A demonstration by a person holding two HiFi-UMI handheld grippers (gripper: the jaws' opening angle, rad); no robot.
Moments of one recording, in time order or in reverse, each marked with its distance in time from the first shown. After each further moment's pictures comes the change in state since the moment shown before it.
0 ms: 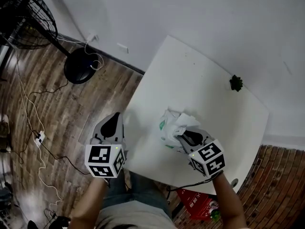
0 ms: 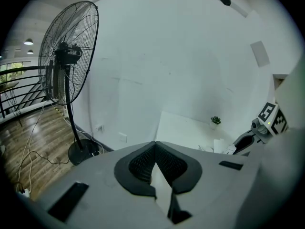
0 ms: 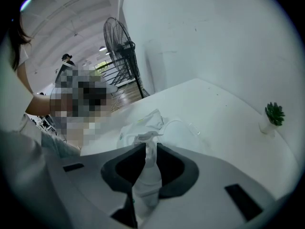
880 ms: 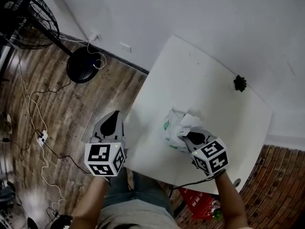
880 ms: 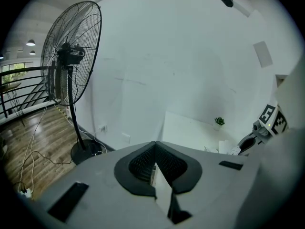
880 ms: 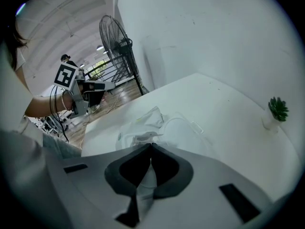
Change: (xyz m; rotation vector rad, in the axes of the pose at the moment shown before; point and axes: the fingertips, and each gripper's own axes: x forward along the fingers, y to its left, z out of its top) left arm 0.000 0.017 0.006 -0.008 0.002 0.024; right arm 0.007 0.000 -0.002 0.036 0.045 0.019
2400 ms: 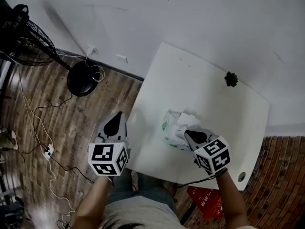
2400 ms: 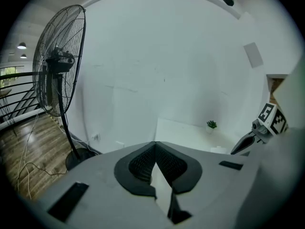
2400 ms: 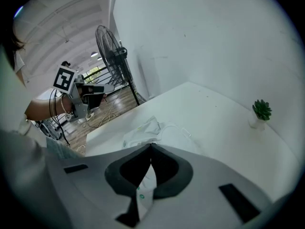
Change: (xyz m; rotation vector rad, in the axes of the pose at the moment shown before) left arm -0.003 -0.021 0.033 0.066 -0.035 -0.073; right arm -0.030 0.000 0.011 0.061 -0.077 -0.063
